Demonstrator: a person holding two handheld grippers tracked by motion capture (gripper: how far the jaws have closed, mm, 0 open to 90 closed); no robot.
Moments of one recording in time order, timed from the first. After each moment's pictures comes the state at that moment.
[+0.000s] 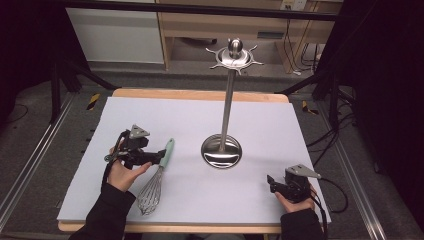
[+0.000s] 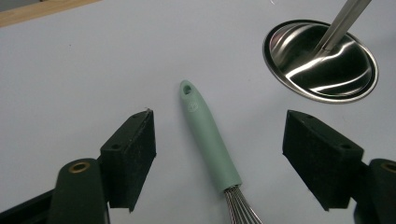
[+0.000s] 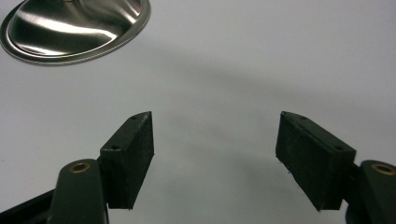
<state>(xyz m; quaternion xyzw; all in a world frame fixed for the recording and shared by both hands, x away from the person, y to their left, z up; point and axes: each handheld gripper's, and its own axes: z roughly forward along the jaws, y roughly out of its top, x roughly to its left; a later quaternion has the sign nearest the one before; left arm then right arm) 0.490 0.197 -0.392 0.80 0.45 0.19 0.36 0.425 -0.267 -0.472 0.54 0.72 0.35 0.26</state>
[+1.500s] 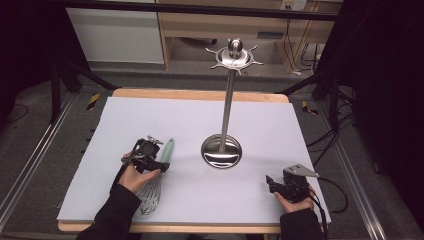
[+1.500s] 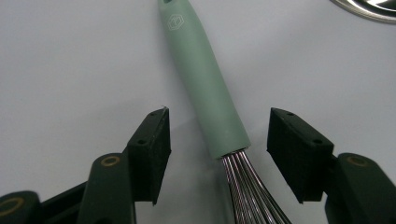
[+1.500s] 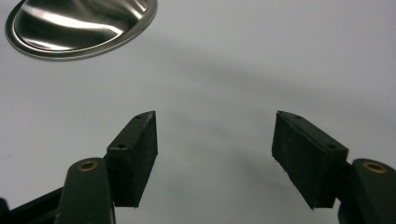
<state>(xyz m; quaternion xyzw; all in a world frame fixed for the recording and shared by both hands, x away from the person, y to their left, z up) 0.507 0.178 -0.441 0.83 0.48 0.12 0.25 0.425 -0.265 -0.472 0.53 0.73 0.35 0.25</state>
